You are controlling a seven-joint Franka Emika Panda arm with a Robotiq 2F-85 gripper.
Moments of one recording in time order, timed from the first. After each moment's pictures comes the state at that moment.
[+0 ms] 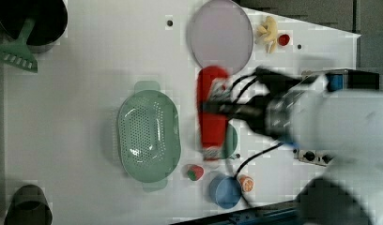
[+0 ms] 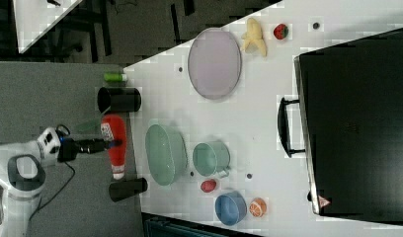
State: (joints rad) arm -0.04 0.17 0.65 -1.85 -0.14 0.45 0.05
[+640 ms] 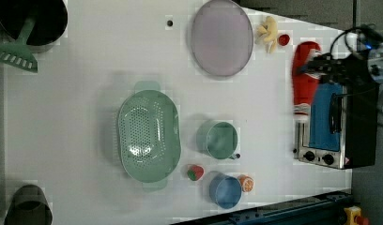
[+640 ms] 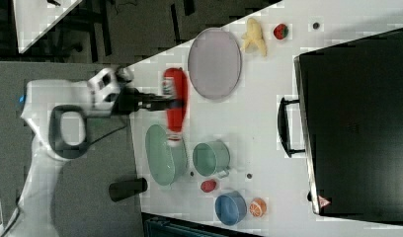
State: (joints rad) arm -0.23 0.22 0.24 -1.82 -0.13 0.41 -0.34
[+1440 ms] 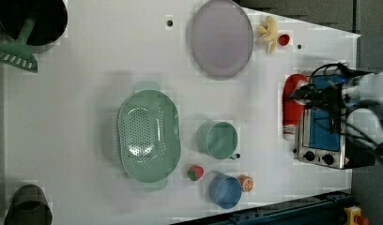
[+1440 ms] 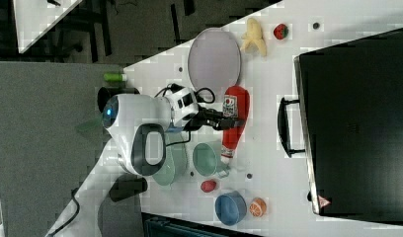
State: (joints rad) arm -0.27 0.23 0.14 -2.16 -0.12 0.71 -0.41
